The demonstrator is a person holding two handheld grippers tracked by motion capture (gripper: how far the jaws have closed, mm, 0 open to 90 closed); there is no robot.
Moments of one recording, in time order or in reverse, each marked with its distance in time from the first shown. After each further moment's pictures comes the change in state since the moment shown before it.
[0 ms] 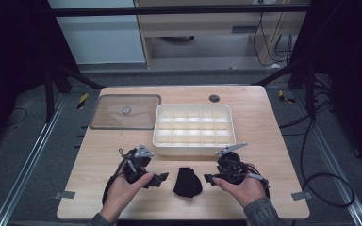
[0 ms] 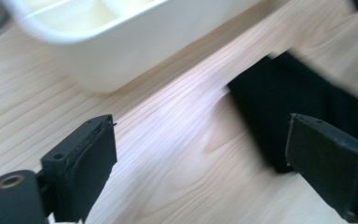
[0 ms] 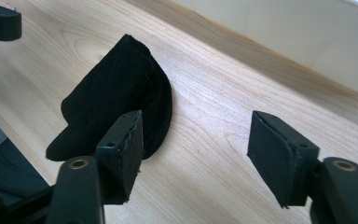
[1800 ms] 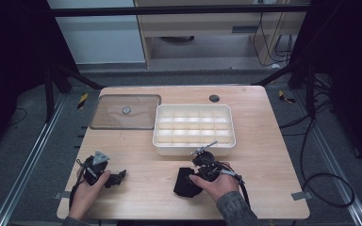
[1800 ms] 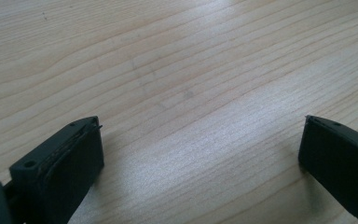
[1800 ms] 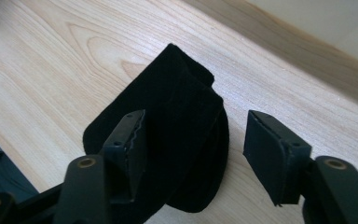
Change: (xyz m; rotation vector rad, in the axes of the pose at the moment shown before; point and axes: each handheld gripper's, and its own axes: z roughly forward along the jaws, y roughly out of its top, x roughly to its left) left arm 0.106 -0.091 -0.014 -0.042 0.280 -0.101; right arm 0.038 0.027 0.052 0.126 0.003 -0.003
